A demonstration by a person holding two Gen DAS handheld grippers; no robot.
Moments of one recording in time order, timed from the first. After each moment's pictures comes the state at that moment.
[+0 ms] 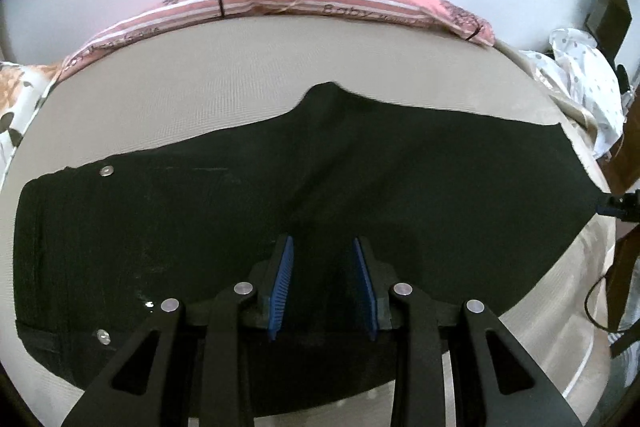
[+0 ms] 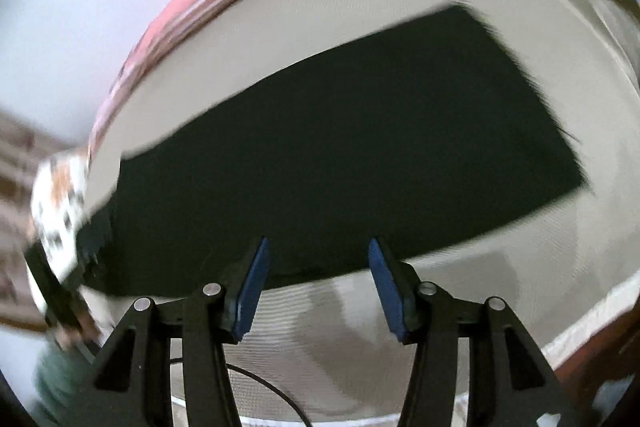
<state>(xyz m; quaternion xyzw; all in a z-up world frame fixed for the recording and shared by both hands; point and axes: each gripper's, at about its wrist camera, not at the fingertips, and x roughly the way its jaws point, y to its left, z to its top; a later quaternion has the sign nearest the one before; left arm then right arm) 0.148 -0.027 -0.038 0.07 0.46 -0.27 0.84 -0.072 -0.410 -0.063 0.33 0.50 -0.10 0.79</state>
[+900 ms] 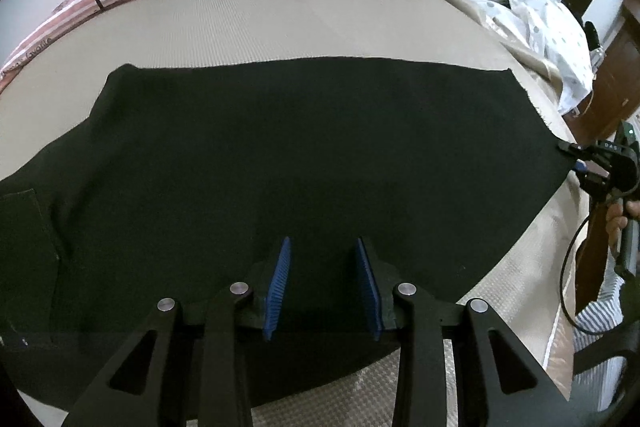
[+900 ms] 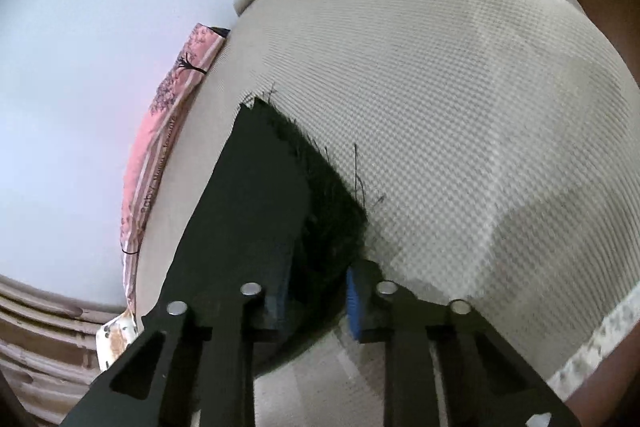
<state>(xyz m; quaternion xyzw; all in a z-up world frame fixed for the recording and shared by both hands) 0.112 -0.152 -0.064 0.11 0.51 -0.33 0.79 -0.136 -0.549 -0.120 0.52 0.34 -0.18 0.77</state>
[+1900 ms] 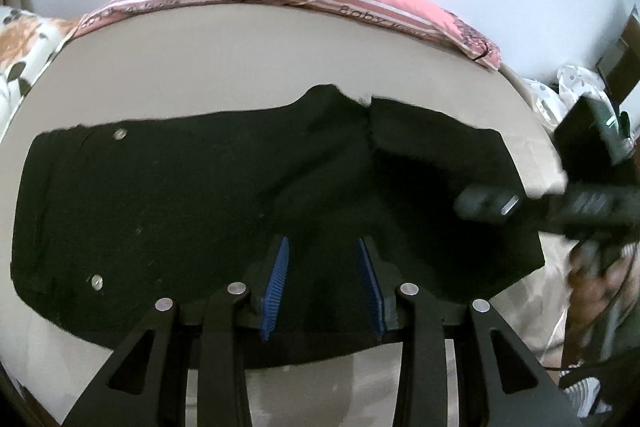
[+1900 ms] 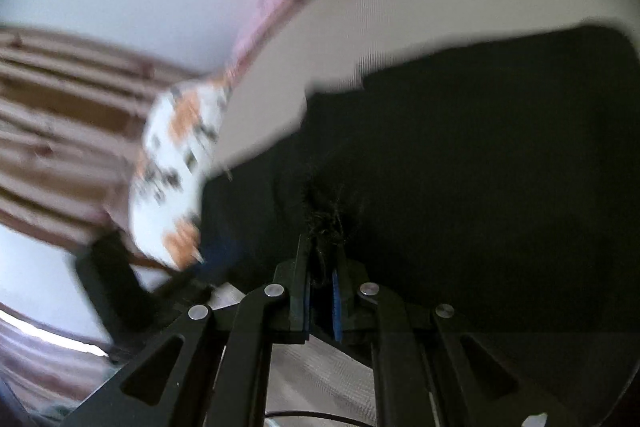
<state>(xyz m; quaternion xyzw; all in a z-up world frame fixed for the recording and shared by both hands) 0.136 0.000 -0.021 0.00 0.50 -0.24 0.83 0.105 -0.219 -0.077 0.35 0.53 0.21 0.75</state>
